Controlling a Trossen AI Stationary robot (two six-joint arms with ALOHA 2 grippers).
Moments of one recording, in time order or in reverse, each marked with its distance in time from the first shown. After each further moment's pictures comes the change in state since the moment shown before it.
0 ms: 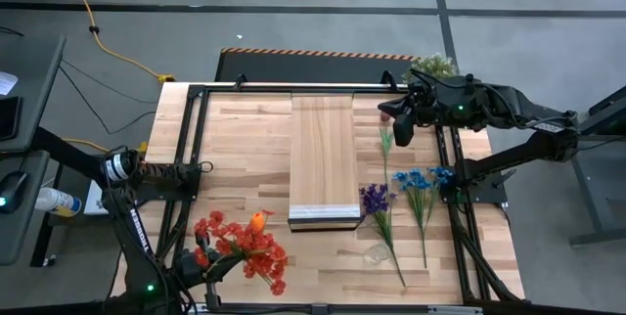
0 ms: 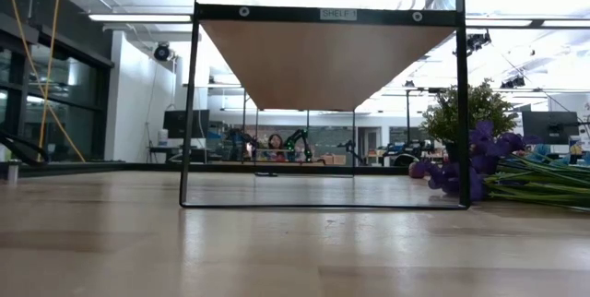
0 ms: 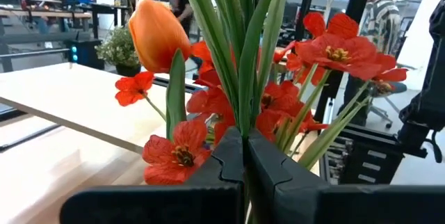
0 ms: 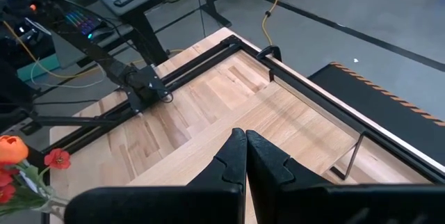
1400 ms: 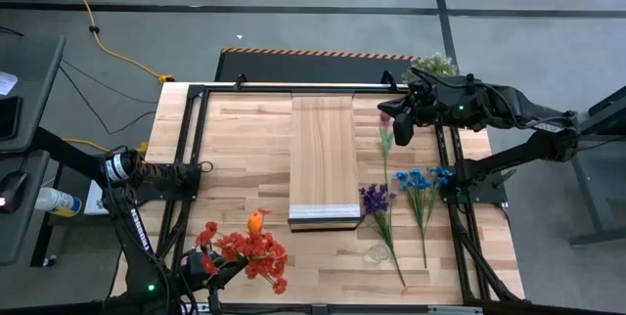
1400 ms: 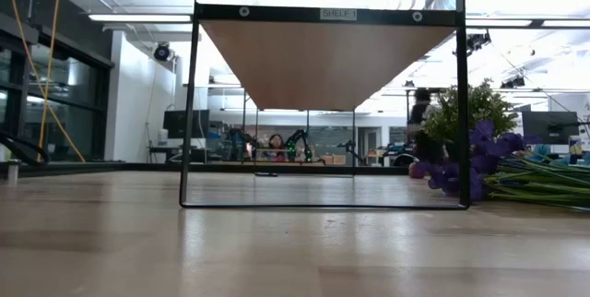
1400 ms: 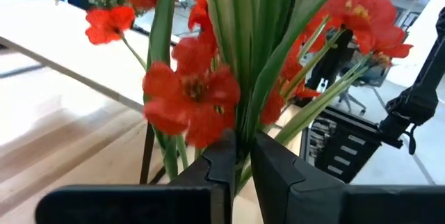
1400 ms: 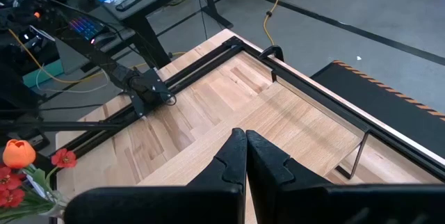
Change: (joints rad) left arm 0.002 0.000 0.000 0.143 0.141 -0.010; right arm 0.000 0.000 0.000 0.007 -0.001 0.027
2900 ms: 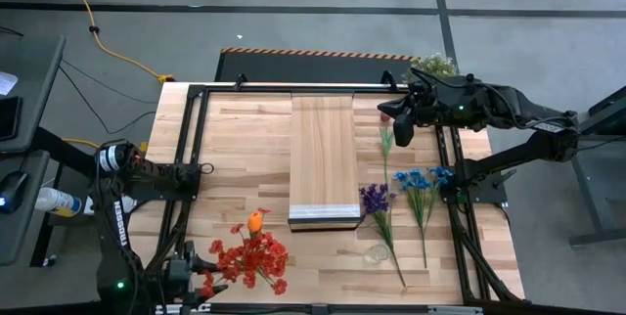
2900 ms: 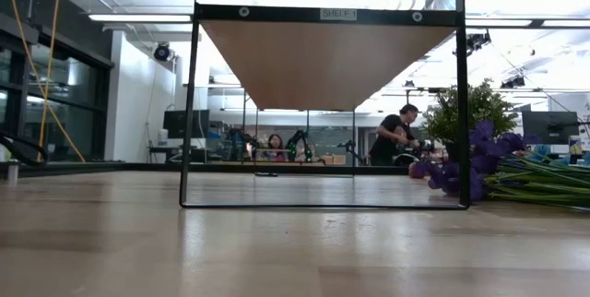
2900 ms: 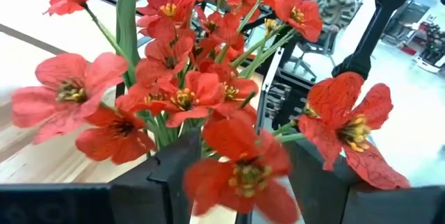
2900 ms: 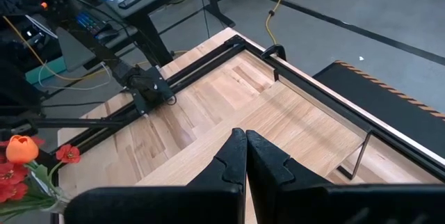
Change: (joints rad) left arm -0.159 -0.083 0.001 0.031 0.088 0.060; right arm 0.000 0.000 0.000 0.000 -0.011 -0.009
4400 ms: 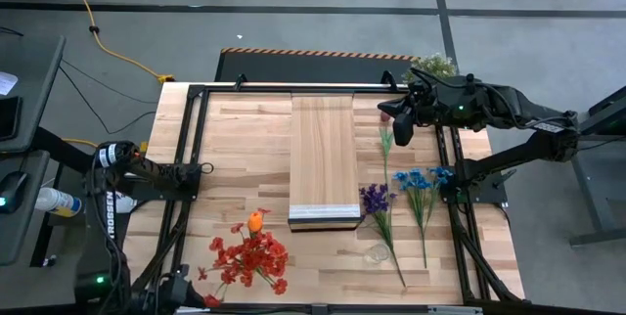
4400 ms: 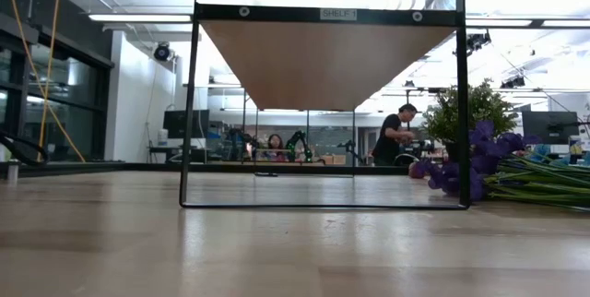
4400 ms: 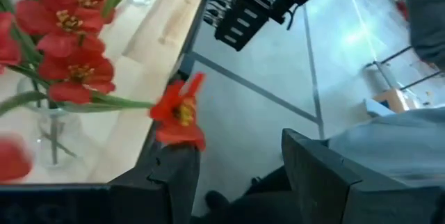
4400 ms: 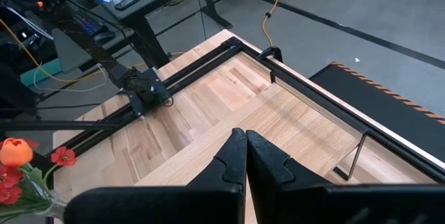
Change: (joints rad) left arm 0.040 -0.010 0.262 0.092 0.430 0.179; right arm 0.000 0.000 0.000 0.000 0.015 -0.002
